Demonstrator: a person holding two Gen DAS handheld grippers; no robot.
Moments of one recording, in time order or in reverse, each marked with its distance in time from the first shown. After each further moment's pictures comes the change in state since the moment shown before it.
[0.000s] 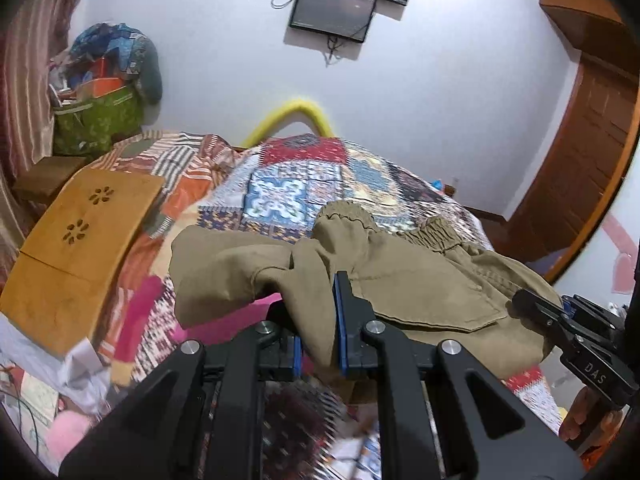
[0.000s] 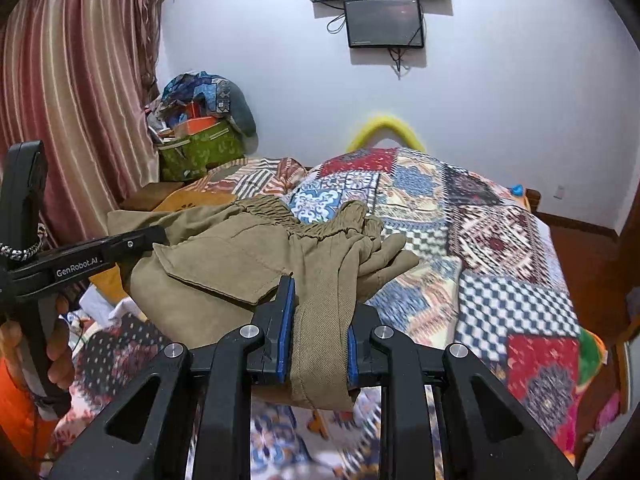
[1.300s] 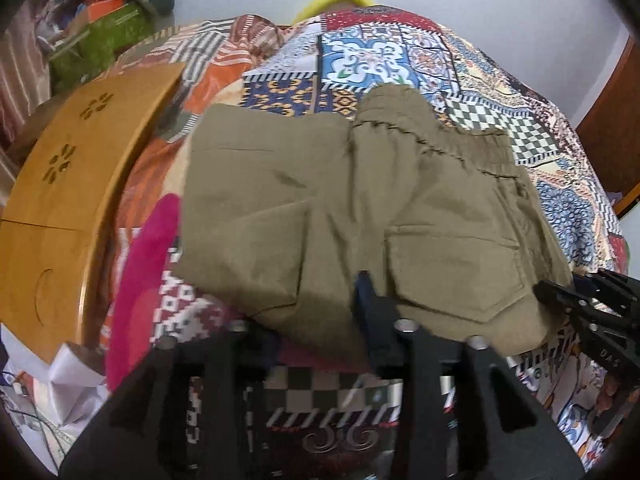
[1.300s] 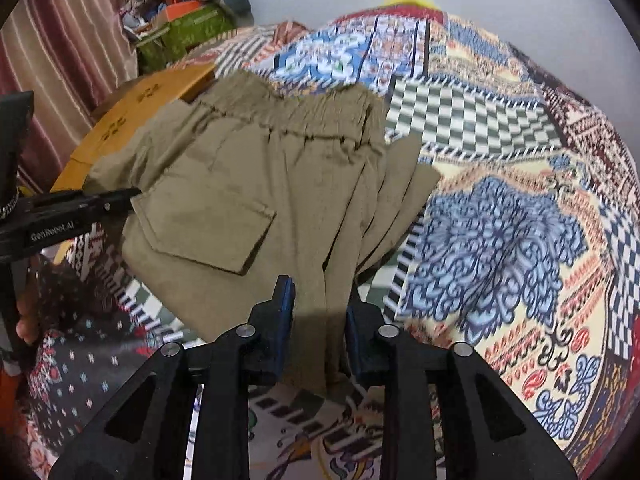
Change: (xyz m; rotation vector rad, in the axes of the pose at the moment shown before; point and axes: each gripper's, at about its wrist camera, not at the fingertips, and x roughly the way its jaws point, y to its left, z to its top) left arm 0.170 0.120 -0.062 0.032 0.368 0.138; right arm 0.187 0.009 -0.069 -0.012 0.433 0.024
